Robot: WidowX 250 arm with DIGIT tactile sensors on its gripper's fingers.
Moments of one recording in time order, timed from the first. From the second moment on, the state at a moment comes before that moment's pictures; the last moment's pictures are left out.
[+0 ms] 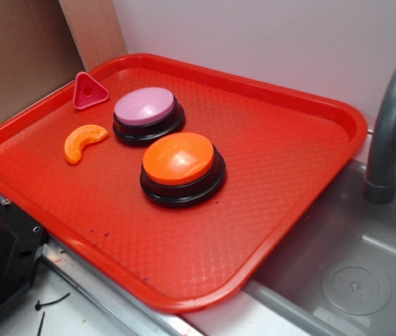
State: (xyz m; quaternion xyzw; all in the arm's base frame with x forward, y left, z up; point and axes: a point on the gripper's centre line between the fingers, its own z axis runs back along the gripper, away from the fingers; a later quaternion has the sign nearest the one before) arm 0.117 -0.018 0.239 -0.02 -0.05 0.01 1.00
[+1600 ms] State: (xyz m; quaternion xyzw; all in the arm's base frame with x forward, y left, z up) arm 0.207 0.097 0.113 0.08 -0.10 0.46 0.88
